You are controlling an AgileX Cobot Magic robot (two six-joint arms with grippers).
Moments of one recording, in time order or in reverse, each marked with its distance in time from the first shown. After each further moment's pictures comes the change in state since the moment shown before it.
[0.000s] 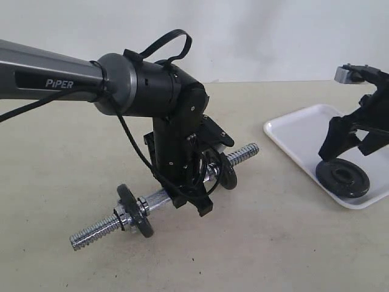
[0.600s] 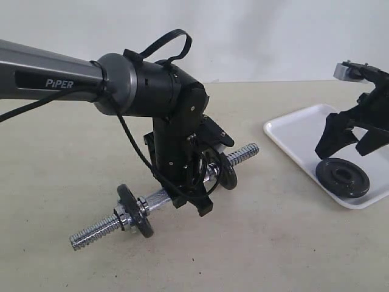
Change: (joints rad) left arm 0.000 0.000 0.000 0.000 0.000 0.000; right arm 0.000 0.000 0.000 0.022 0.006 0.028
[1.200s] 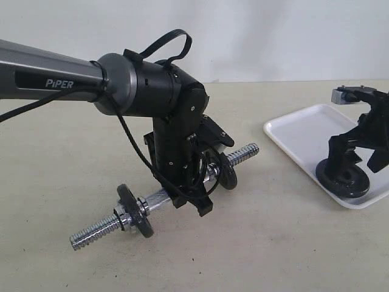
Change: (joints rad) left arm 0.000 0.000 0.000 0.000 0.000 0.002; right arm 0.019 0.071 0.000 -0.172 -0.030 0.111
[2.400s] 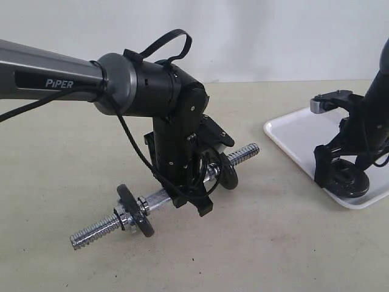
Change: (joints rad) left arm 0.000 0.000 0.000 0.000 -0.004 0.002; right arm 0.100 0.022 0.000 -0.122 -0.068 0.041
